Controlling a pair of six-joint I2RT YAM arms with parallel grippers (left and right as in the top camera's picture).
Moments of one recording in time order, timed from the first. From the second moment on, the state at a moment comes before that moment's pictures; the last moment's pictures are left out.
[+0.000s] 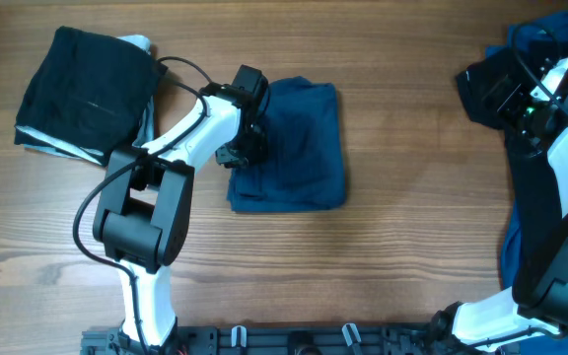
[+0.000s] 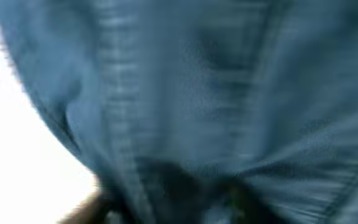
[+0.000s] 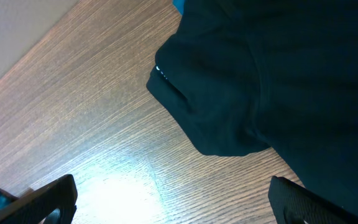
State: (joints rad) left arm -0.38 2.09 1.45 -0.89 0.04 -0.52; right arm -0.43 1.73 1.21 -0.39 -0.29 0.26
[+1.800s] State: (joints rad) left arm -0.36 2.09 1.45 -0.80 -0.02 -0.46; right arm -0.43 1.73 1.21 -0.39 -0.29 0.26
